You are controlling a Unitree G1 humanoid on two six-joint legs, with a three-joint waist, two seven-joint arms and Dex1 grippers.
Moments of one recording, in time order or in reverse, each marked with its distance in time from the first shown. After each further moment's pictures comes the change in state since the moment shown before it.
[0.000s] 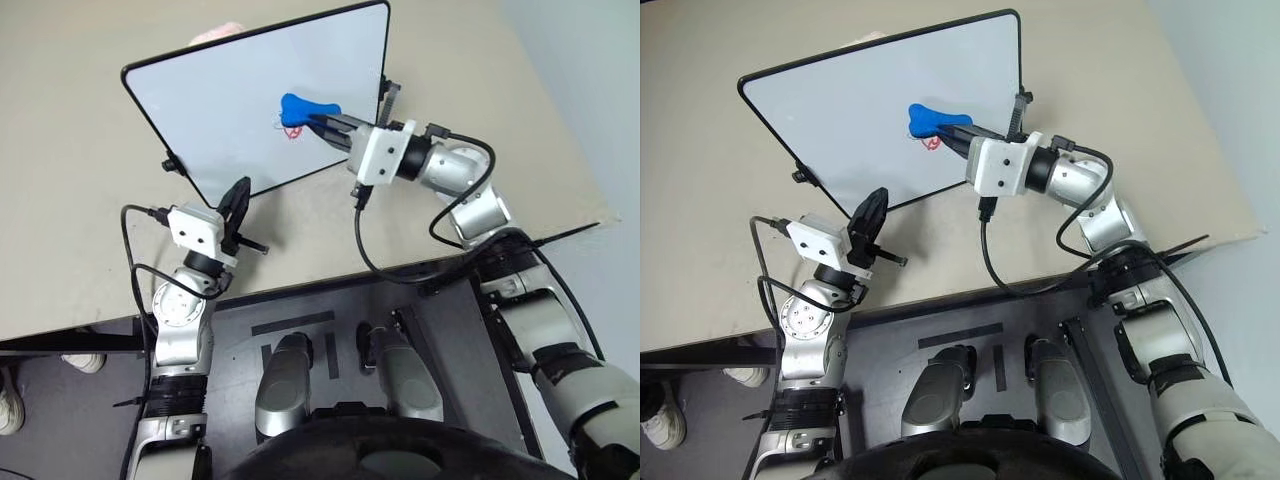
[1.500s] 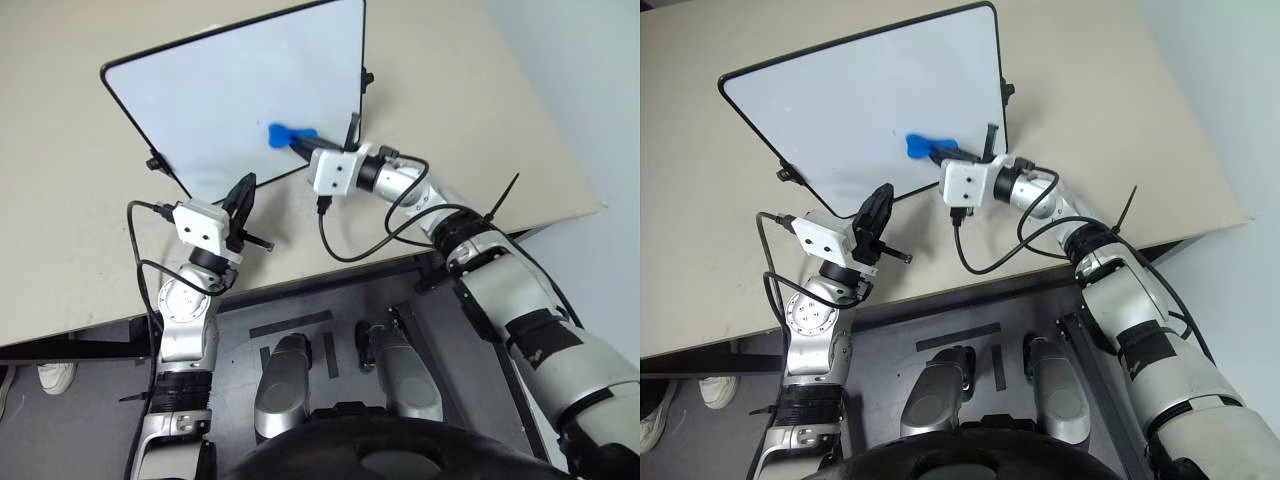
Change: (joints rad) left arm -0.021 -0.017 -0.012 0.001 0.003 -0.001 -0.003; right arm -0.195 0.162 0.106 0.705 -0.265 -0.225 -0.358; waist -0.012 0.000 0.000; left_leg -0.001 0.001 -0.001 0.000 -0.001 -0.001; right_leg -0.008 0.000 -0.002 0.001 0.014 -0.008
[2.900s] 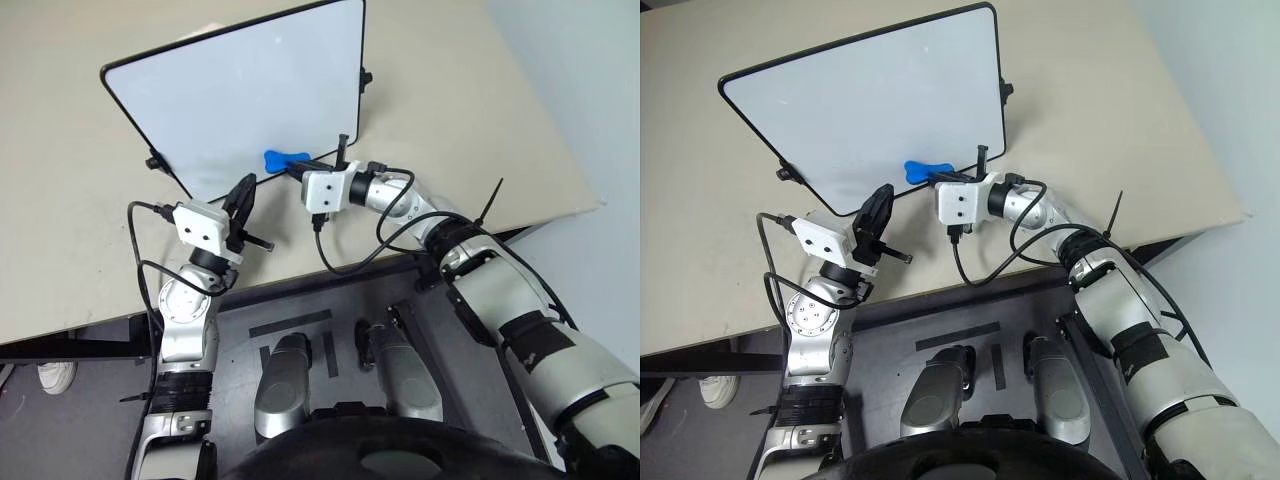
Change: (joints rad) left arm 0.002 -0.003 0.000 0.000 0.000 0.000 -0.001; right arm 0.014 0.016 0.033 0.015 -0.027 -0.016 0.041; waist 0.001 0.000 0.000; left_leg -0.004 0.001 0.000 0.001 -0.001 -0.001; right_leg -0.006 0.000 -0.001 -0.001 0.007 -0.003
